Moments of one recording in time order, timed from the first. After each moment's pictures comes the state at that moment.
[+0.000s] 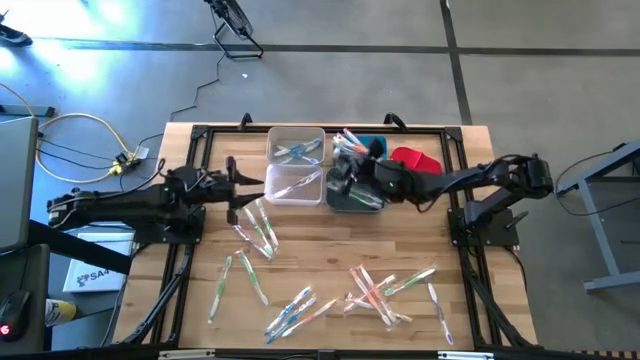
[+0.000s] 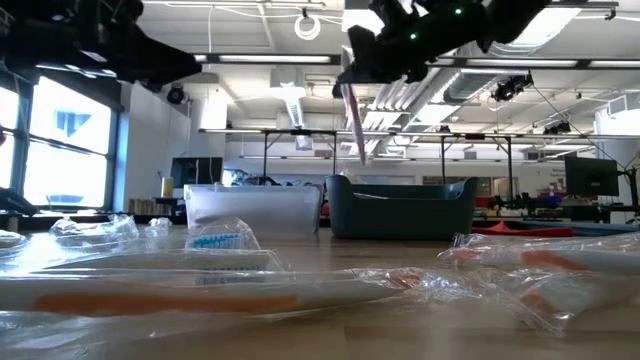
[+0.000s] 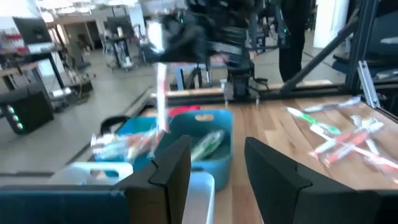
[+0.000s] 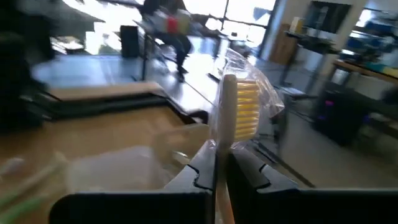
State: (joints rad) left arm 0.20 0.44 0.23 0.23 0.07 0.13; right arm -0.10 1.49 0.85 0.51 0.54 -0.09
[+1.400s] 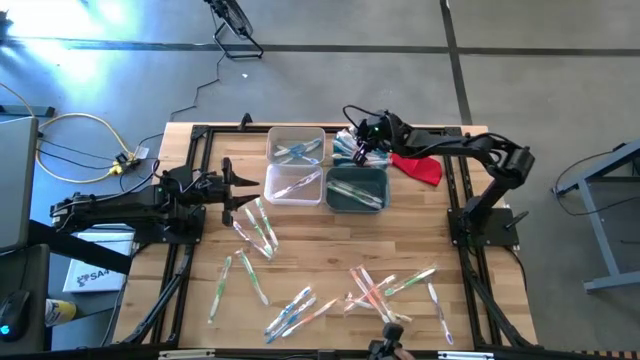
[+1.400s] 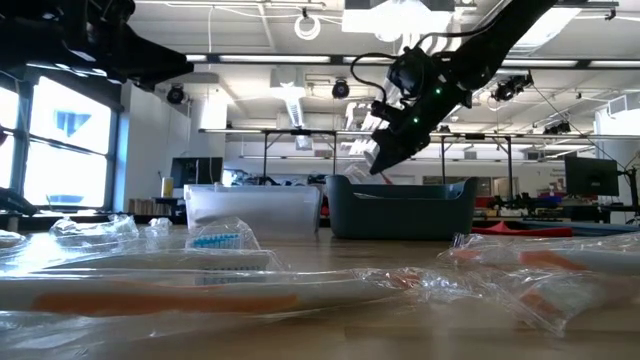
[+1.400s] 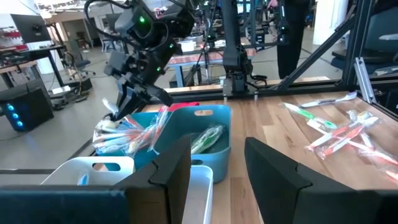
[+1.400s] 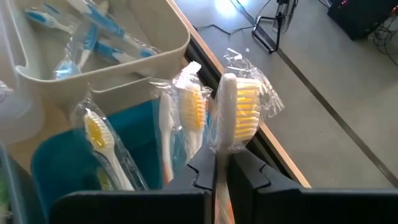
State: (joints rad) left arm 0.20 0.34 0.23 0.12 0.07 0.13; right arm -0.60 1.66 0.96 0.06 0.10 -0.19
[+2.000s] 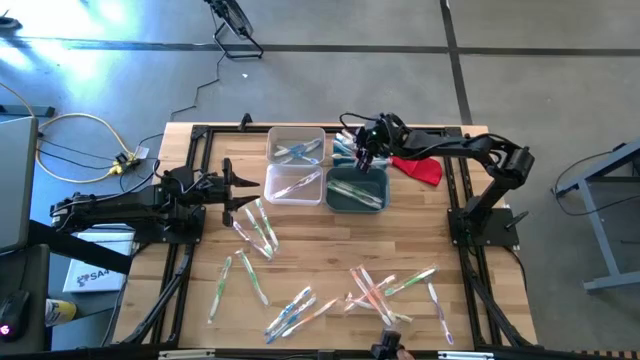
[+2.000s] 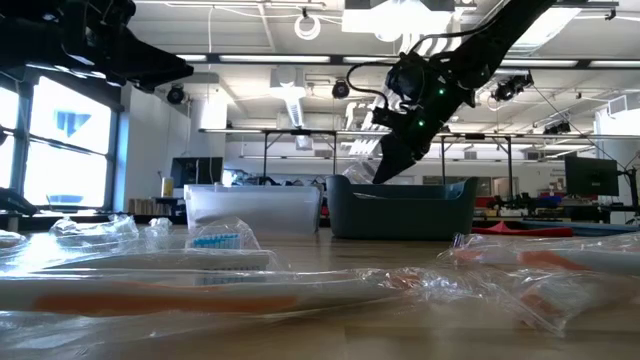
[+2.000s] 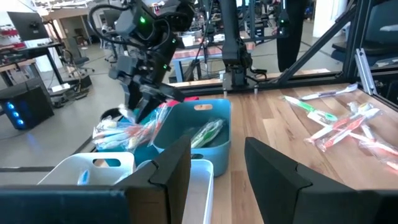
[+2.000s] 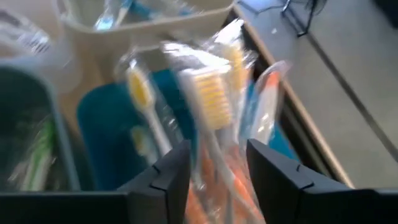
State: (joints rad) left arm 0.20 0.34 0.23 0.10 0.07 0.15; right arm -0.58 1.66 0.96 -0.06 0.04 -0.22
